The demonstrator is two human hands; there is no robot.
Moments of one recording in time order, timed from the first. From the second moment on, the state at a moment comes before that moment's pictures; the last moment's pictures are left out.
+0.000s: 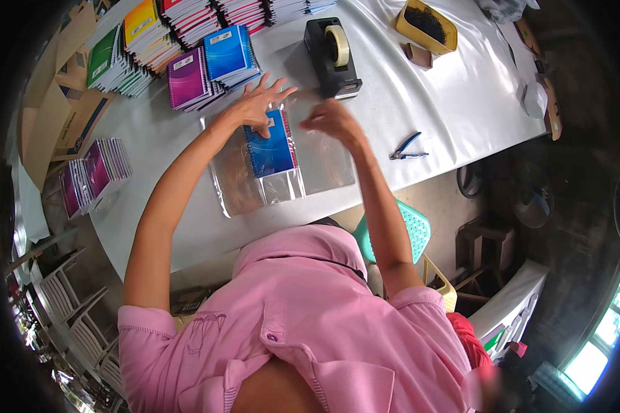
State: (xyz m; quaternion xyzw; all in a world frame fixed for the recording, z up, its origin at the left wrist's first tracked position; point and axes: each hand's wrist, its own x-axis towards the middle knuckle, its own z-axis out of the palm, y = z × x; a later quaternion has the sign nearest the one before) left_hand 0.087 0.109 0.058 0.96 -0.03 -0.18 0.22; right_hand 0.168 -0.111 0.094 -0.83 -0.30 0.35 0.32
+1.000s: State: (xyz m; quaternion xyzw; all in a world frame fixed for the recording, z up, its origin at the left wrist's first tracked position) left_hand 0.093 0.097 0.081 0.95 -0.15 -0.24 0.08; right_hand 0.124 -0.071 0.072 -0.74 -0.27 0.46 0.41
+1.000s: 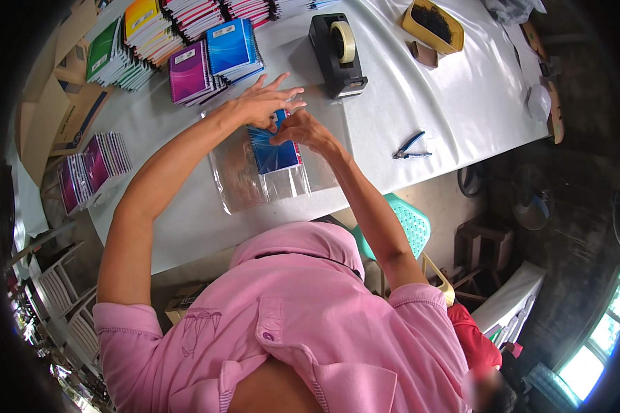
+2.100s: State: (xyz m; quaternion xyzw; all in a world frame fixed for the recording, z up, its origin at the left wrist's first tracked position) left_hand -0.058 0.052 0.097 0.57 0.18 0.12 0.79; right_hand 0.082 -0.112 0.078 -0.65 -0.29 0.30 0.63
